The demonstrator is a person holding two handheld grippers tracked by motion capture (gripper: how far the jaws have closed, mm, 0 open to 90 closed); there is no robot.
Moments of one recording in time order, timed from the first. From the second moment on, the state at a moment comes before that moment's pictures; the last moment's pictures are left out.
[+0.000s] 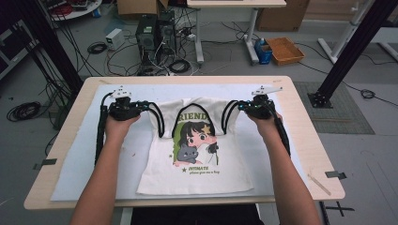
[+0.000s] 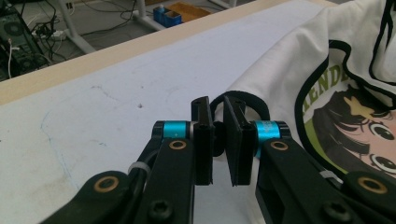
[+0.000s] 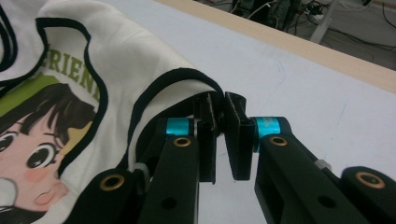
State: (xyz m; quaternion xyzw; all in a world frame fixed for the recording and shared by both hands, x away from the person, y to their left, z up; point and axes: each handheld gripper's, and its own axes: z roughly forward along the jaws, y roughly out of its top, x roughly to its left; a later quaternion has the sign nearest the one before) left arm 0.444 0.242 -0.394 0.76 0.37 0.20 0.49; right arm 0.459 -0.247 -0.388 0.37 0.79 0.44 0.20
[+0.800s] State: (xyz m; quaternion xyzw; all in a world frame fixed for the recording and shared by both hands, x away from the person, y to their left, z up) left arm 0.361 0.246 -0.388 0.77 0.29 0.20 0.53; right arm 0.381 -0.263 -0.393 0.31 0.80 0.47 0.19
